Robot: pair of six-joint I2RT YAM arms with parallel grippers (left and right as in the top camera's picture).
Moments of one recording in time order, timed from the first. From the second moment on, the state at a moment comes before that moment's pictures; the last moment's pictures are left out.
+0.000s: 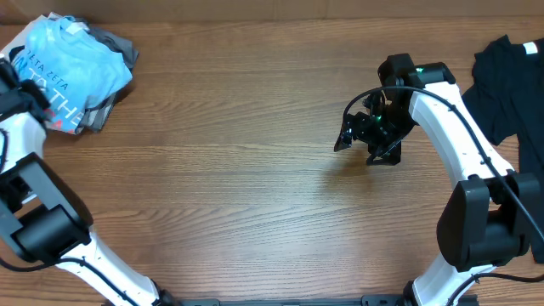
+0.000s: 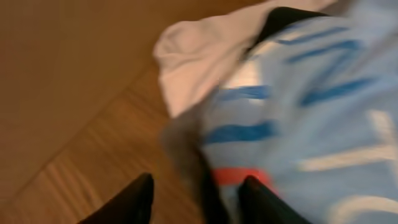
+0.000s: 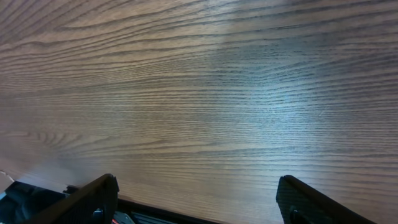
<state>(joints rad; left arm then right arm) 0.61 2.13 1.59 -0.10 -0.19 0.05 0.14 1.87 1.54 -1.33 -0.41 0.33</state>
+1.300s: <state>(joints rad) 0.43 2.28 1.82 -0.34 -0.12 -0.05 0.14 1.87 1.54 -1.33 -0.41 0.30</state>
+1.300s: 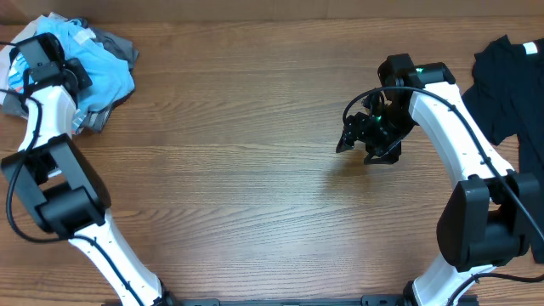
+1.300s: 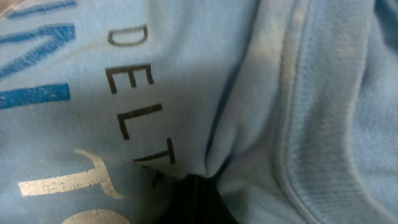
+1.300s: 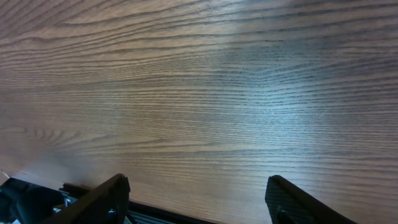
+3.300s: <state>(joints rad) 0.43 1.64 2.01 -0.72 0.26 -0.19 0.20 1.61 1.54 -1.35 -0.41 0.31</state>
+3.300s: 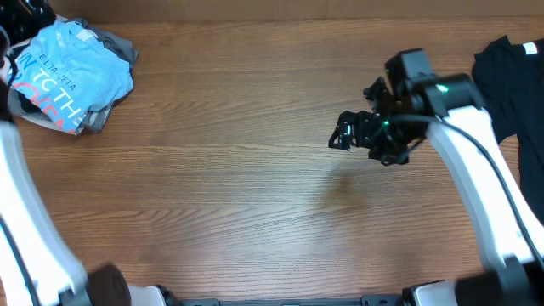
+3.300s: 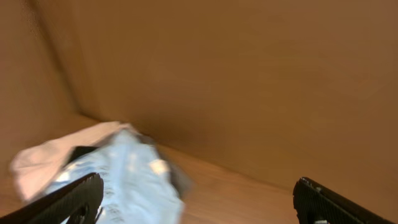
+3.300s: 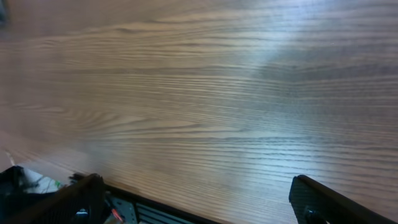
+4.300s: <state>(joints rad) 0.43 0.74 1.82 -1.56 0.69 -0.03 0.26 0.56 1.55 -1.52 -0.15 0.43</state>
